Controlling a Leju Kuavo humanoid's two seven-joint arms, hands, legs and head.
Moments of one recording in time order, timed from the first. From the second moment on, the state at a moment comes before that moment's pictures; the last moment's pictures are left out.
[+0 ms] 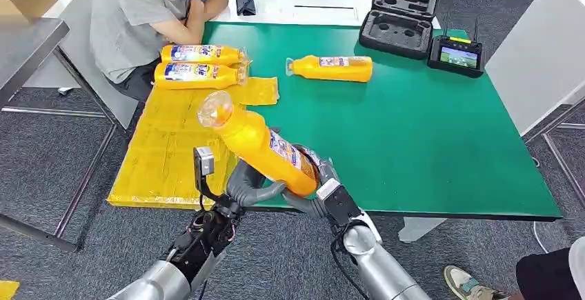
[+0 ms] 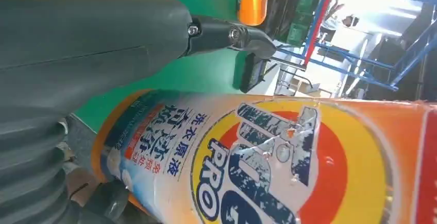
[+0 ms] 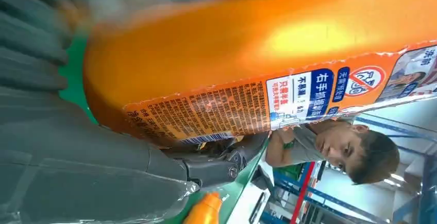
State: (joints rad) left arm -0.51 -0.36 -0.31 -0.60 0.38 -0.59 -0.66; right arm -0.29 0.04 0.52 -0.84 0.10 -0.11 -0.69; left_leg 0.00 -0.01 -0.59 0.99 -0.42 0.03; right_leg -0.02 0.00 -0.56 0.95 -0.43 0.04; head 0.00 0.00
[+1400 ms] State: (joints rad) left arm -0.43 -0.32 -0.34 -0.77 0.38 -0.66 -0.70; right arm -0.35 0.06 0.52 -0.59 0.19 -0.28 -0.70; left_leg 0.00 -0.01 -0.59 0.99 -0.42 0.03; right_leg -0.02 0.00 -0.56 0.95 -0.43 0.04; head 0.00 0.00
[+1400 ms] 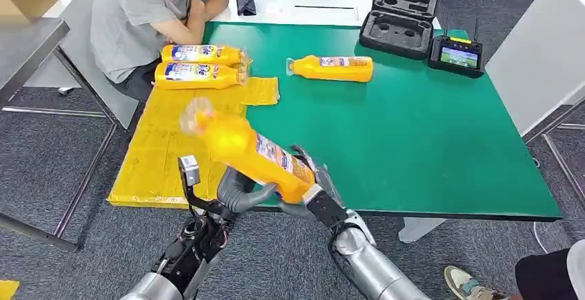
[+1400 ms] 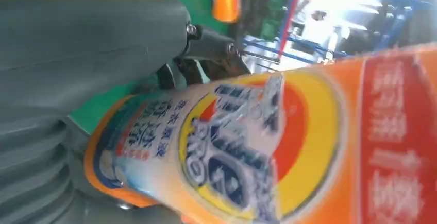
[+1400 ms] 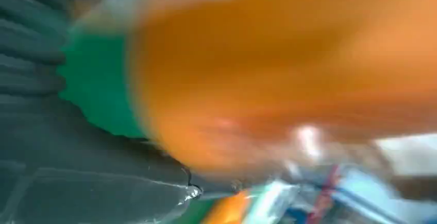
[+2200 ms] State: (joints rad) left arm -0.43 -0.30 -0.35 -0.86 0.04 -0.27 -0.70; right arm -0.32 0.03 0.52 -0.56 0.18 -0.33 -0.70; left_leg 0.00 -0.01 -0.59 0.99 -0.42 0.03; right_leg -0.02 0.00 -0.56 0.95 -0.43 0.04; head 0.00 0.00
